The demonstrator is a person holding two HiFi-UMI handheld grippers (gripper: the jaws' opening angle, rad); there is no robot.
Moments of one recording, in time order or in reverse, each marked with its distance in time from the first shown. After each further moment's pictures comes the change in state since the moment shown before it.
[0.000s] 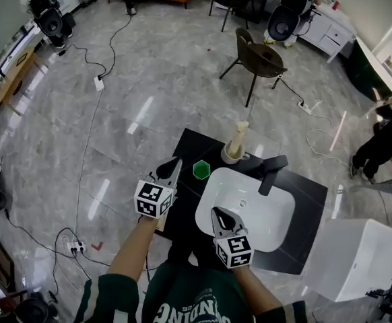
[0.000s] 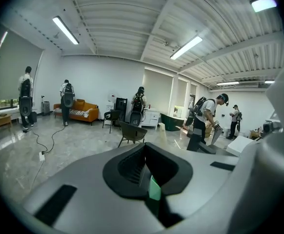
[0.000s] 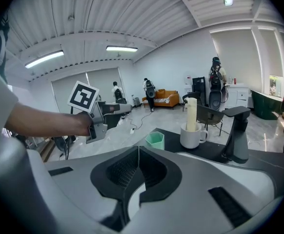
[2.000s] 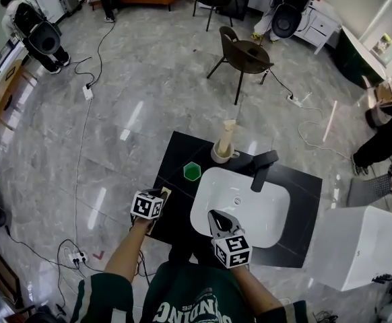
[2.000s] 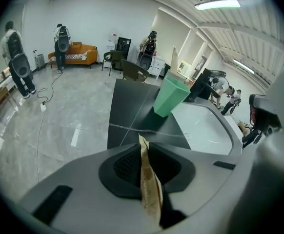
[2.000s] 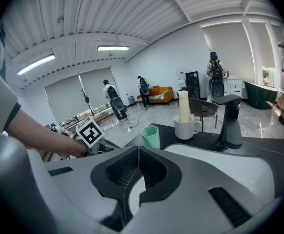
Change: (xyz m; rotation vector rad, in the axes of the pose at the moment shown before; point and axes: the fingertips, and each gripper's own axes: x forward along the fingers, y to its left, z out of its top) left arm -0.022 0.005 -0.209 -0.176 0.667 -0.087; right arm -0.007 -0.011 -0.018 0.088 0.031 -0.034
